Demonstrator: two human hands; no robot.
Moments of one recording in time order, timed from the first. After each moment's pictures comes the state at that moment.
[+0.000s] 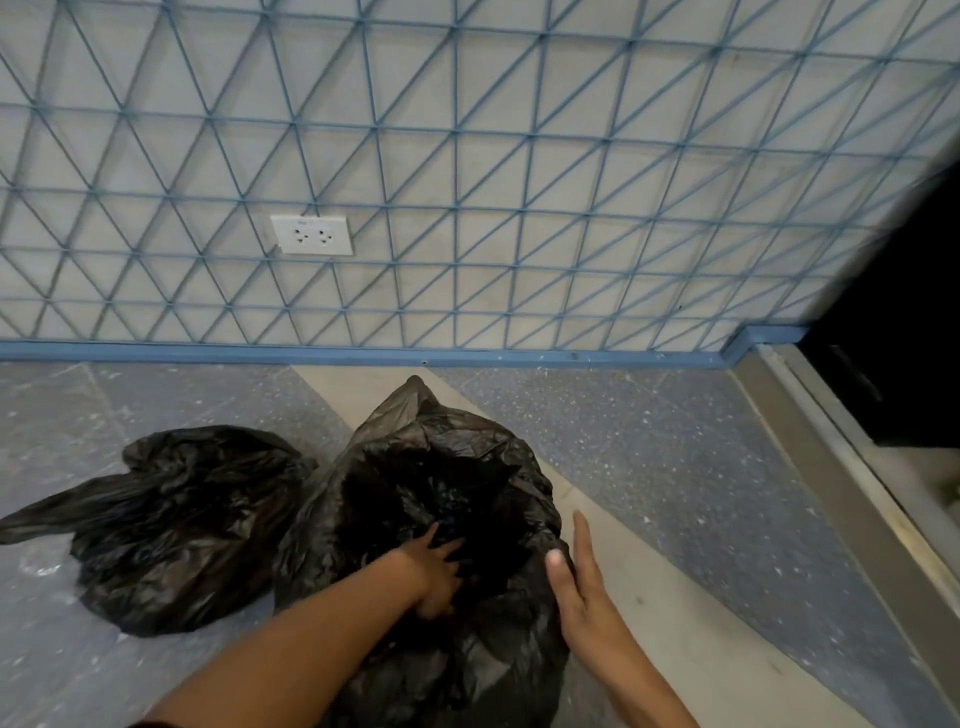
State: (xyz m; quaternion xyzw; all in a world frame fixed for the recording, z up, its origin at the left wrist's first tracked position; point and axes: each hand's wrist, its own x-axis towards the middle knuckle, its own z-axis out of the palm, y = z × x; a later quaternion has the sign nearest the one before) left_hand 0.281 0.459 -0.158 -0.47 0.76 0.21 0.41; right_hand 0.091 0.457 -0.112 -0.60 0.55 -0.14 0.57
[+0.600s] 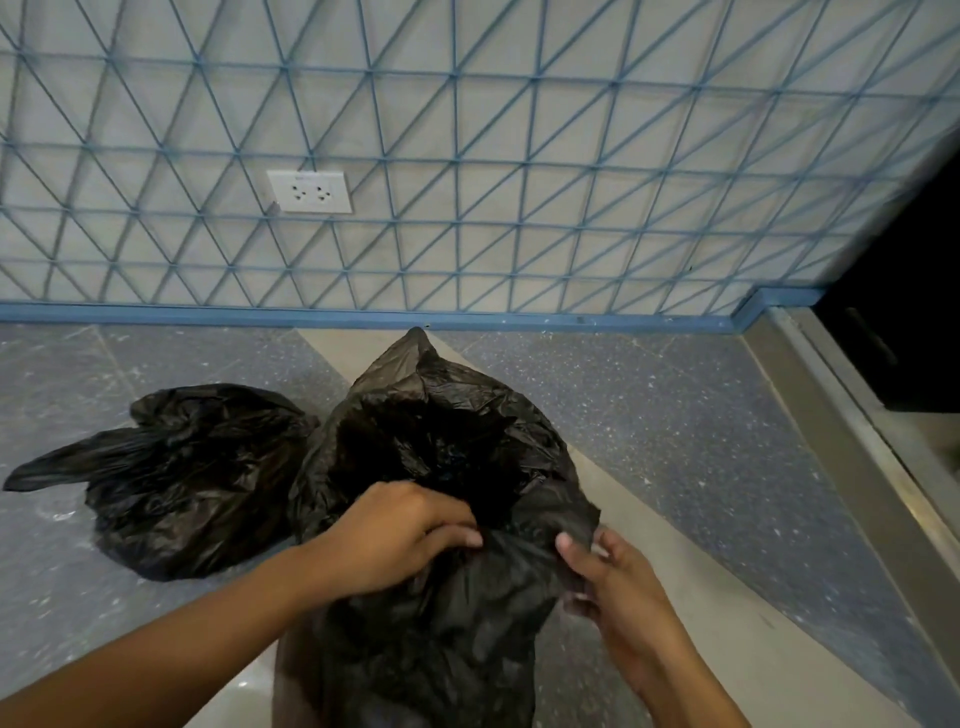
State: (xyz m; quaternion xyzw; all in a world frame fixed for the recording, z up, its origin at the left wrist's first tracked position) left_hand 0.291 0.516 -0.077 -0.59 0.76 0.20 -0.16; right_hand 0.064 0.467 -0.100 -0.36 0.54 -0.24 0.72
